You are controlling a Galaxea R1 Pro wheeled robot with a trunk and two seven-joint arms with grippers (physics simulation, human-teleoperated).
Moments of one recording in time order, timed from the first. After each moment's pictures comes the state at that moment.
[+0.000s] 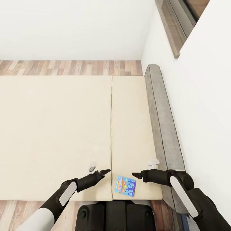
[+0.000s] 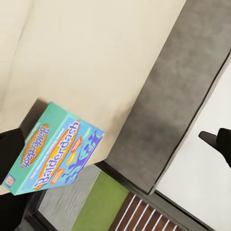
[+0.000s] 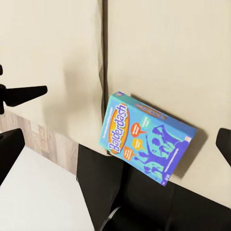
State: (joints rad) left arm -0.59 0.05 -0.24 -0.62 0.82 0.53 -0.67; right arm -0.39 -0.23 0.23 -1.46 -0.50 0.91 0.31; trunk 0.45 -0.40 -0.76
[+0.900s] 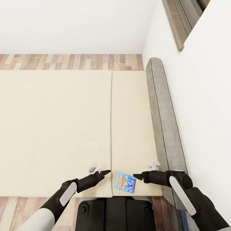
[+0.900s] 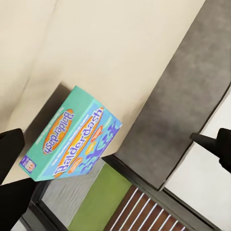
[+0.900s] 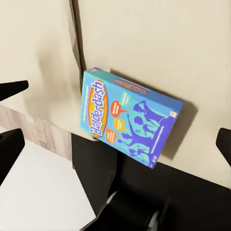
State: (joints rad) left arm -0.59 0.04 -0.24 -0.61 0.82 0.52 -0.65; right arm -0.41 -0.23 0.23 -1.38 -0.50 0.91 0.30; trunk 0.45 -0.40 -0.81
